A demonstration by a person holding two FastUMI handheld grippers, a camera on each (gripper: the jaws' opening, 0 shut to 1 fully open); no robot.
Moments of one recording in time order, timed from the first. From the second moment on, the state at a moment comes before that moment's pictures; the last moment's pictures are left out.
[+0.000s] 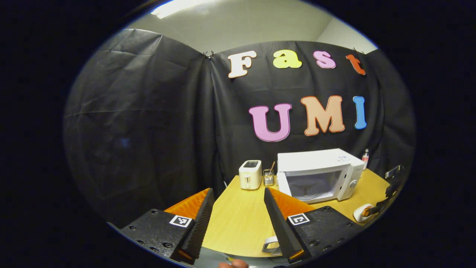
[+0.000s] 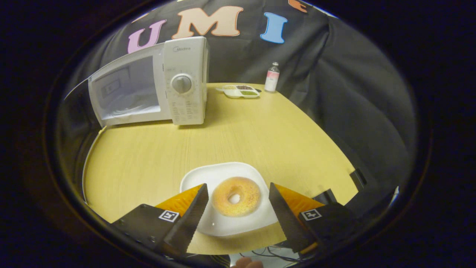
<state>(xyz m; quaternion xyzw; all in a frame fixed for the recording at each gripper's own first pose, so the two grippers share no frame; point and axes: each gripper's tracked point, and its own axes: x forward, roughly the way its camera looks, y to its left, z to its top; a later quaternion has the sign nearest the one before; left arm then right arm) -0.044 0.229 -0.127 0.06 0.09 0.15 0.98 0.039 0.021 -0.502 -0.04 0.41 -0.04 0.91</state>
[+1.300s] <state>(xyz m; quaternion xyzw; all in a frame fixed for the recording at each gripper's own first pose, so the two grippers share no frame) -0.008 0.211 -0.115 0.06 0.09 0.12 0.99 0.054 0.051 -0.499 0.01 0.41 -0.02 0.91</state>
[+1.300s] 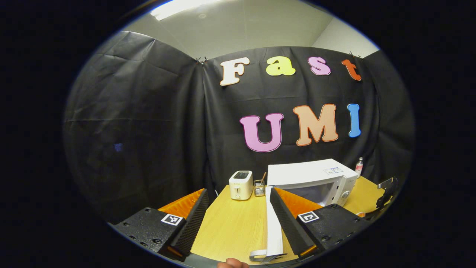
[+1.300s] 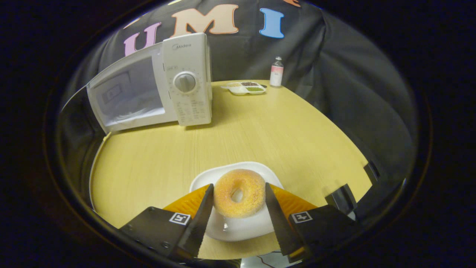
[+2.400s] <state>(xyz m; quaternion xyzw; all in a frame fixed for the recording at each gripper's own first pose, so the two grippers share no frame) -0.037 0.223 -0.129 0.03 0.12 0.17 0.98 0.157 0.286 -0.424 0.27 0.36 0.06 0.89</state>
